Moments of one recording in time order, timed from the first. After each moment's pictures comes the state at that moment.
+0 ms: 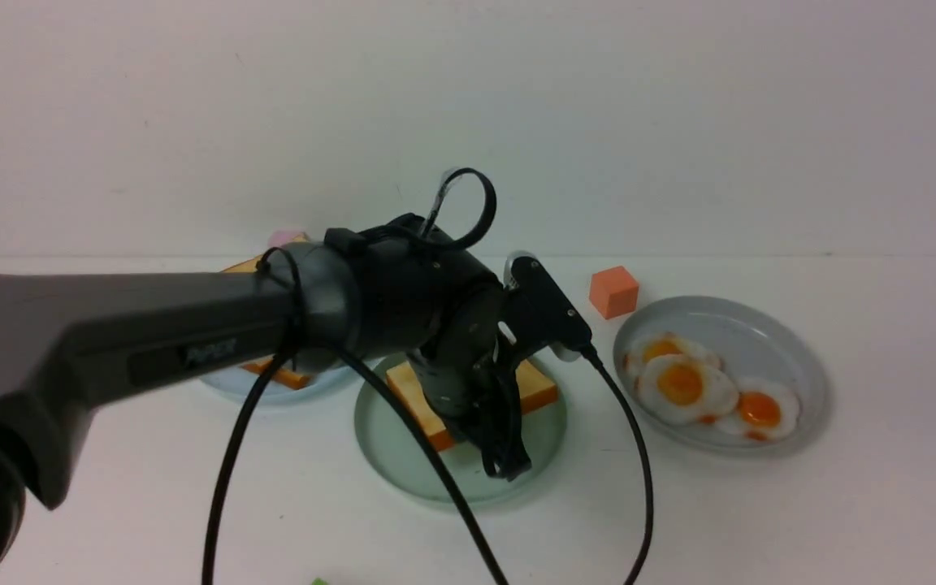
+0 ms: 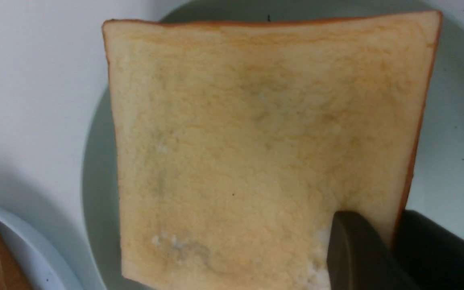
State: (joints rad) right arm 0.48 0.61 -1.02 0.31 1.04 -0.34; left arm -0.68 2.01 -1.45 0.21 0.63 0.23
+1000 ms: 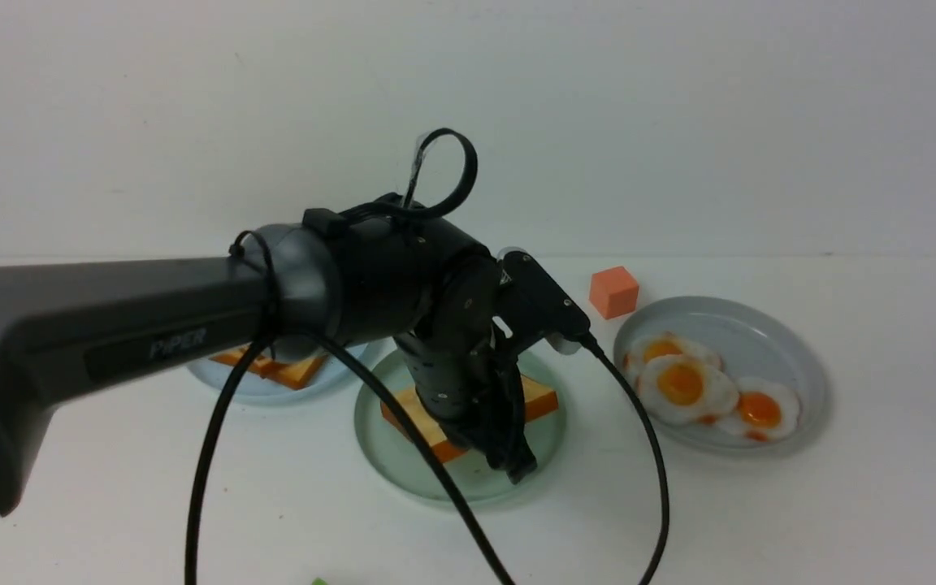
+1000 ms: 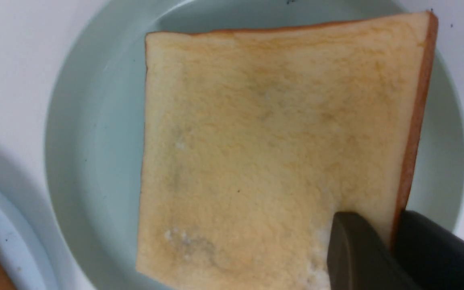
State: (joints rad) right arm 0.48 0.61 -1.02 0.27 1.04 -0.34; left arm -0.68 1.96 -1.45 0.11 0.71 0.24
